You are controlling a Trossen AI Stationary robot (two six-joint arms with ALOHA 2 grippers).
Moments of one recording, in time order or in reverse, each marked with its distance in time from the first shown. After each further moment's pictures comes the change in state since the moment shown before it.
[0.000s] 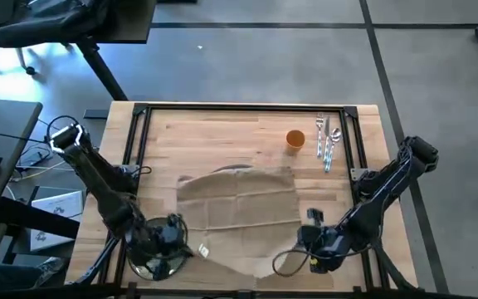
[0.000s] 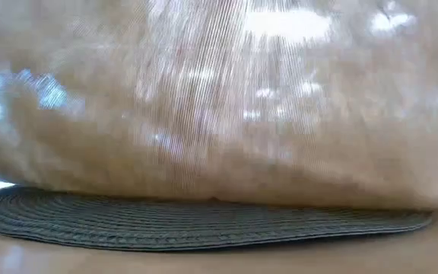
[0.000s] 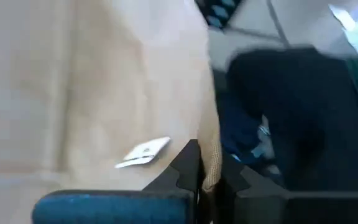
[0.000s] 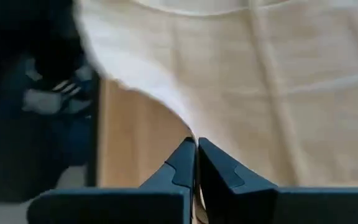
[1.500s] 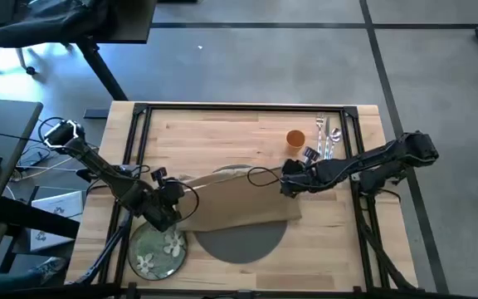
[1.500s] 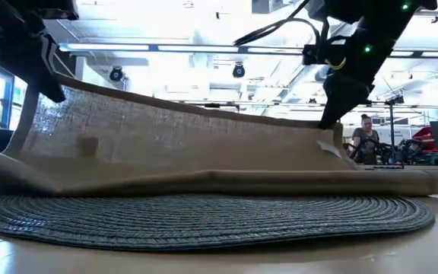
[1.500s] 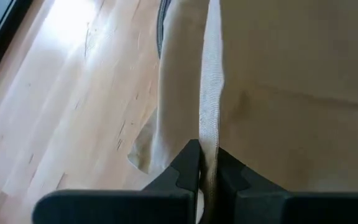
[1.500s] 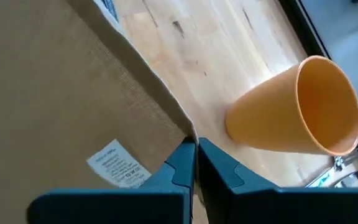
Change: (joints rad) left arm 0.237 -0.089 -0.206 -0.530 -0.192 -0.092; right arm -0.607 -0.039 -0.284 0.078 0.281 -0.327
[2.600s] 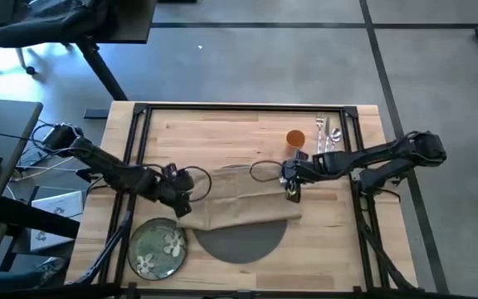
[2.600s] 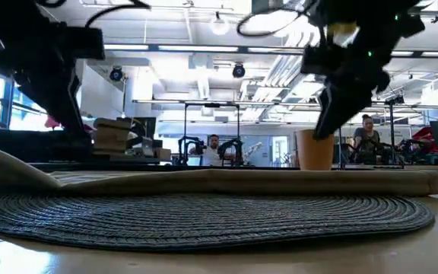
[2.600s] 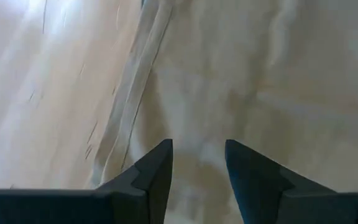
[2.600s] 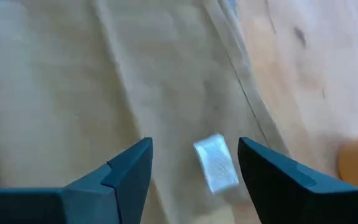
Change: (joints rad) left arm 0.264 0.001 -0.118 0.259 0.222 0.192; right arm -0.170 -0.100 -0.154 0.294 -0.443 -0.251
